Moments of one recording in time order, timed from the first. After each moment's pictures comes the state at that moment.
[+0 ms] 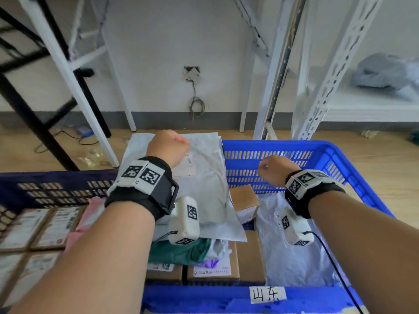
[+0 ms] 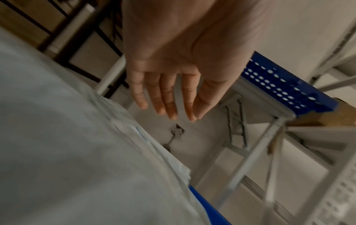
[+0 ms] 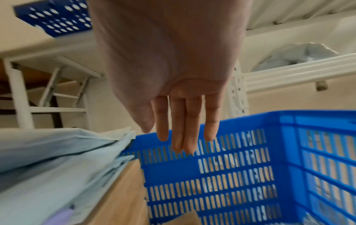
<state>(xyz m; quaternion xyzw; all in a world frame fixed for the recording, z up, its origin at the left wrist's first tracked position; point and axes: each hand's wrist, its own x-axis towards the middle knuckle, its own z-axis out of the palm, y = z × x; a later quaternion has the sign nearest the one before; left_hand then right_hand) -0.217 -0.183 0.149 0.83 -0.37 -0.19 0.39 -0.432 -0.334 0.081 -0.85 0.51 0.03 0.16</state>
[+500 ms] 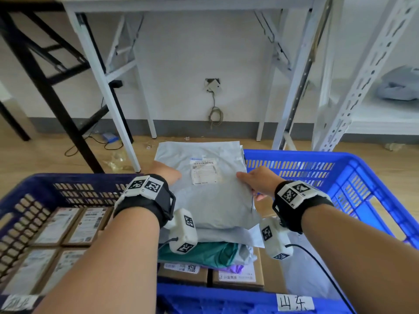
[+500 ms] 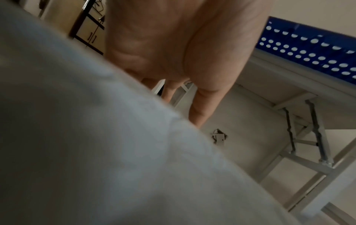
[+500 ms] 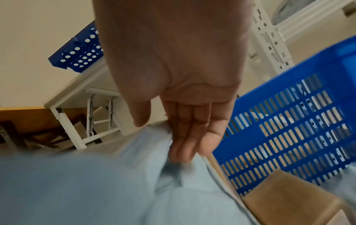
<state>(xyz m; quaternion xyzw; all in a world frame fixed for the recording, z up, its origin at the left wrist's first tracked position) -0.167 -0.137 0.138 0.93 -0.26 -0.22 0.16 -0.354 -0.279 0.088 -0.76 0.51 -0.02 0.41</state>
